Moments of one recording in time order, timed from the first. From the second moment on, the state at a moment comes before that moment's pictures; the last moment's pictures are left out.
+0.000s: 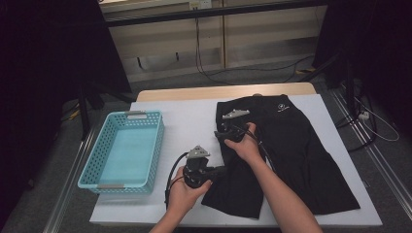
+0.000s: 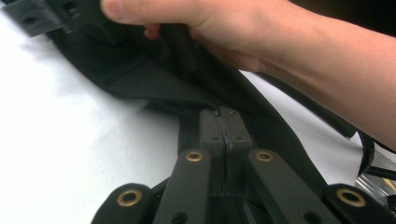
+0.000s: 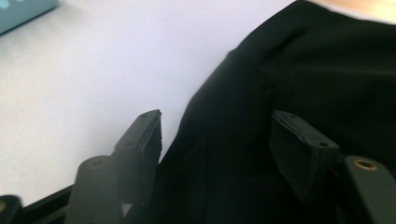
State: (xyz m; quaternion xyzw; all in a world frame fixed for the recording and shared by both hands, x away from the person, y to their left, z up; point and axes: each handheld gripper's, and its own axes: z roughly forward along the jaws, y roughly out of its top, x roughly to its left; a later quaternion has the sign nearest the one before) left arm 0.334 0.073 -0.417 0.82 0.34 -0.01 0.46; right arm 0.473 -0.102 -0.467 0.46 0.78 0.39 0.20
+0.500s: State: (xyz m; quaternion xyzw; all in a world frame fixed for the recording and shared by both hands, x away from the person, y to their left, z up) left arm 0.333 0.045 -0.387 0.80 0.31 -0.02 0.51; right arm 0.475 -0.152 -0.420 0.48 0.74 0.43 0.21
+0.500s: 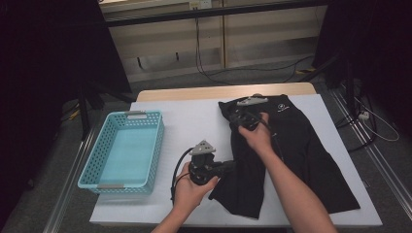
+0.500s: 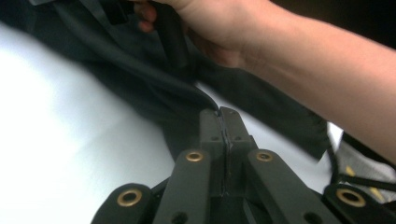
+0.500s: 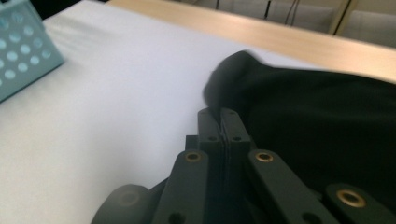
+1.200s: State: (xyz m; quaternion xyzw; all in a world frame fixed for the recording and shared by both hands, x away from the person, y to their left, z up) left arm 0.380 0.038 -0.395 0.83 0.29 0.08 0.47; right arm 0.402 -0.314 -0.394 0.57 0.68 0.38 0.25
